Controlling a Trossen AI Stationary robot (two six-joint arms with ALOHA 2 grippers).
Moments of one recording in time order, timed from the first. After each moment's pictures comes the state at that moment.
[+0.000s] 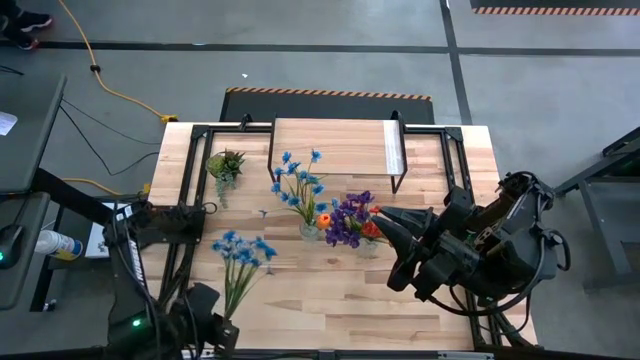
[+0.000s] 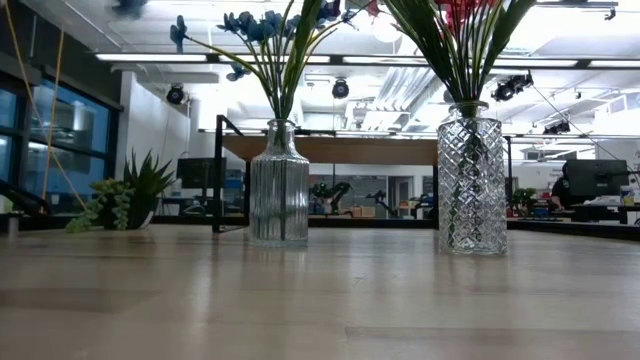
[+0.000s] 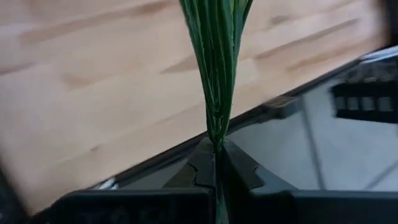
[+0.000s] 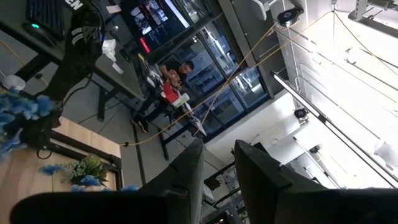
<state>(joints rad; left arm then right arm) -1.09 1.85 2.02 -1.57 -0.47 -2.33 0.80 1.66 2.00 0.05 1.32 -1.26</state>
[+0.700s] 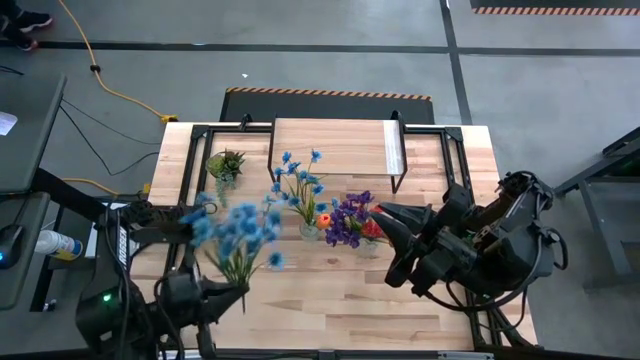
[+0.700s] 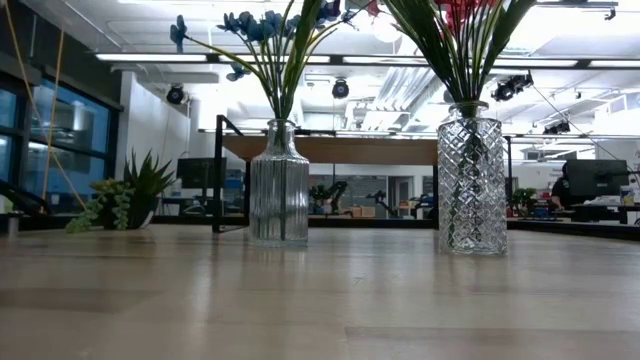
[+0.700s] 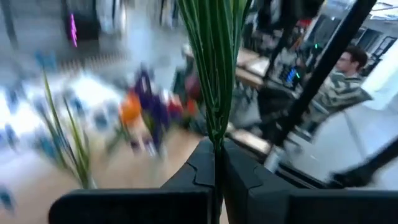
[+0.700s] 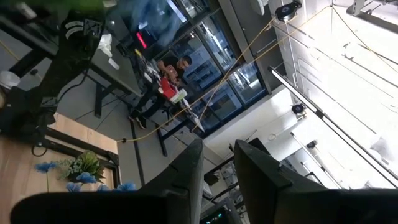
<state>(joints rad) -1.11 1.84 2.27 -1.57 -1.39 -1.48 0.79 1.66 2.00 0.05 1.33 -1.26</state>
